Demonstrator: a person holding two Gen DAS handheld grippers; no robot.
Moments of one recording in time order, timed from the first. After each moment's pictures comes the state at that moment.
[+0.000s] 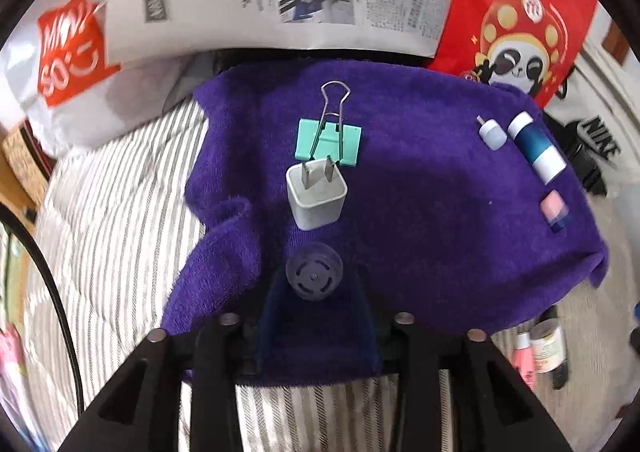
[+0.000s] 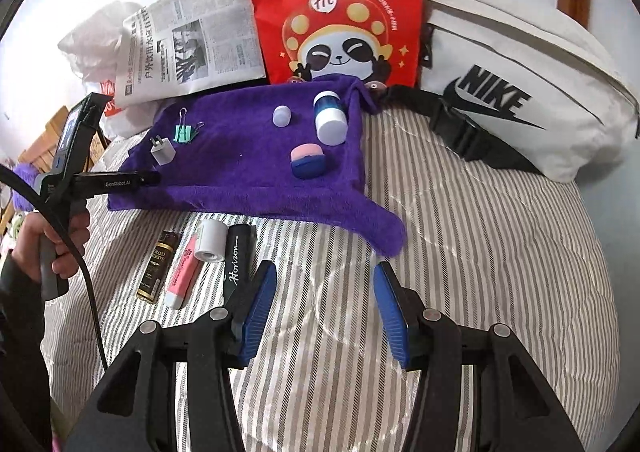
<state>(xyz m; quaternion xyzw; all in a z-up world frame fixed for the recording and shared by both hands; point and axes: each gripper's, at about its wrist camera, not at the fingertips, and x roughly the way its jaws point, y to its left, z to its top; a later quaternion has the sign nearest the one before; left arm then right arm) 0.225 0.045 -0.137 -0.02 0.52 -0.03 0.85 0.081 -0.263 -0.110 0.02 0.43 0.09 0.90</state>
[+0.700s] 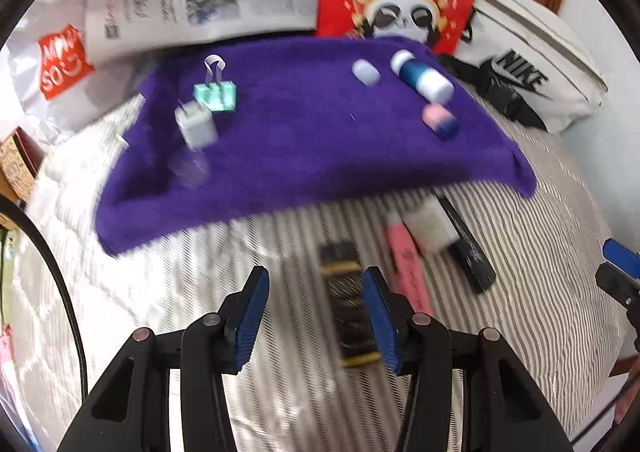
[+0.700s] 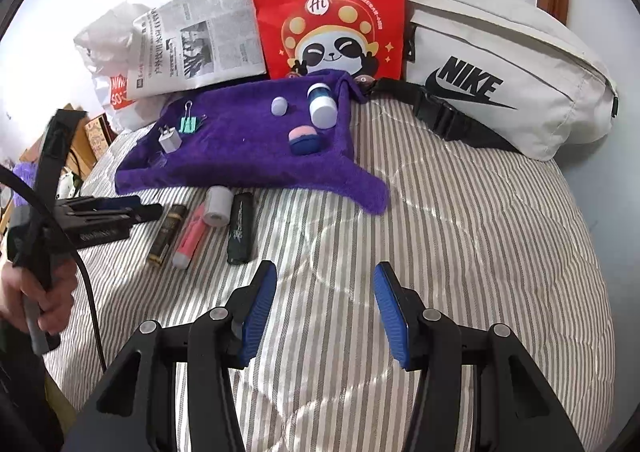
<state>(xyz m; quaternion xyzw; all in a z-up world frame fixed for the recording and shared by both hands) 0.122 -0.033 -0.126 0.02 0.51 -0.08 0.86 0.036 -0.273 -0.113 0.01 0.42 0.09 0.90</state>
